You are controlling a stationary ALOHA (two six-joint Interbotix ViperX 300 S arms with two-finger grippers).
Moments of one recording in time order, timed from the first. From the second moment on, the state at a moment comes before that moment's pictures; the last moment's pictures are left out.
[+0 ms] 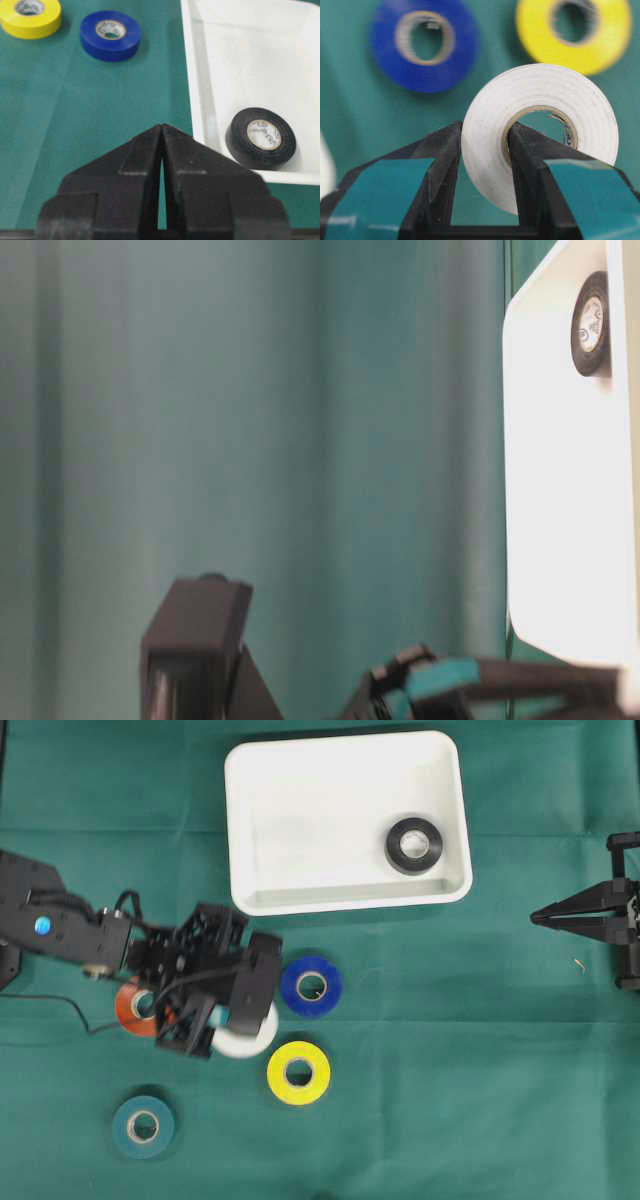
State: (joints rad) left arm -0.14 -0.06 0.61 -0.03 0.42 0.10; right arm -0.01 -1.05 1.42 -0.02 -0.04 0.00
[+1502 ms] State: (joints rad) left arm 0.37 0.28 0.26 -0.02 0.32 0.35; right arm -0.01 -1.05 1.42 -0.02 -0.04 0.00
